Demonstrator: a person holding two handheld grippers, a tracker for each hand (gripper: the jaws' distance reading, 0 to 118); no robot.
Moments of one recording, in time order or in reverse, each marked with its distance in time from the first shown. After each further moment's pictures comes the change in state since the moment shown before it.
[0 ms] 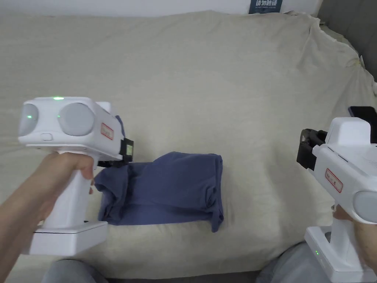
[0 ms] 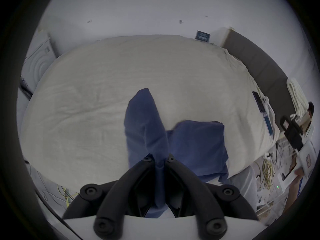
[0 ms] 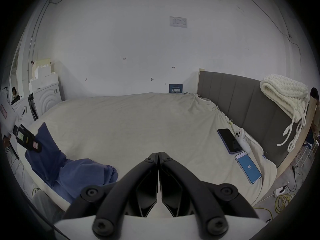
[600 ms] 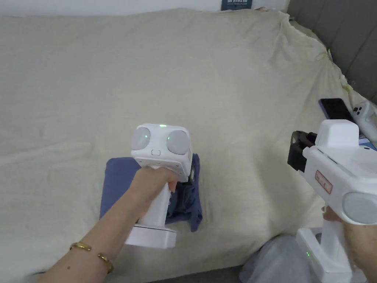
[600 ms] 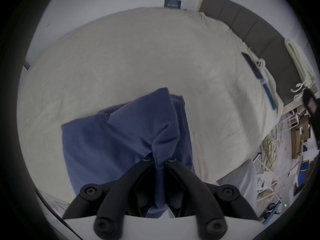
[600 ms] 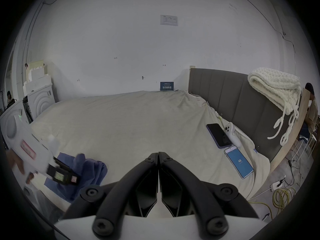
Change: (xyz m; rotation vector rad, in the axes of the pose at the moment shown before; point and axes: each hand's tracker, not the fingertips) left arm 0.139 -0.007 -0.126 -0.210 -0.028 -0.148; right arm 0.027 -0.011 0.010 -0.018 -0.059 -0.031
